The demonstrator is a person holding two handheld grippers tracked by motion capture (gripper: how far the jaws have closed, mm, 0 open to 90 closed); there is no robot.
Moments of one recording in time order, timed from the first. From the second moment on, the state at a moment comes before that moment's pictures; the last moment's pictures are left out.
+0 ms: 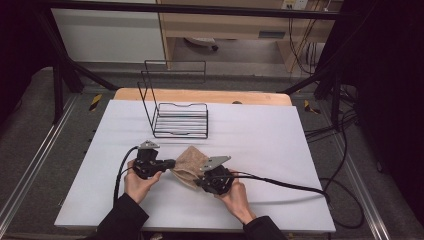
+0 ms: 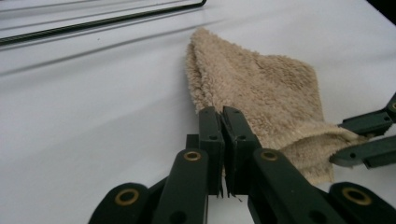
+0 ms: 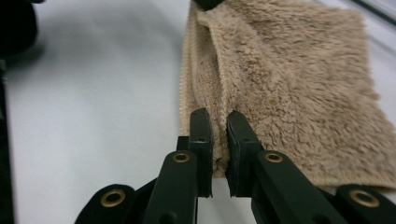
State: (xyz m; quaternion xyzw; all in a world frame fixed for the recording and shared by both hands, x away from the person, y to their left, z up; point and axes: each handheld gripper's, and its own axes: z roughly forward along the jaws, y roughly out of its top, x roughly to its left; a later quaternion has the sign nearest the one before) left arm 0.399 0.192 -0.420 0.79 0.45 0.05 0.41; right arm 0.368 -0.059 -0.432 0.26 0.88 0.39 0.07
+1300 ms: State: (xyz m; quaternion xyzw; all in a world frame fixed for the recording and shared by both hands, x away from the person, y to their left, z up) left arm 0.396 0.196 -0.431 0.81 0.44 0.07 0.39; right arm 0.401 -0.097 -0.442 0.34 0.85 0.40 0.06
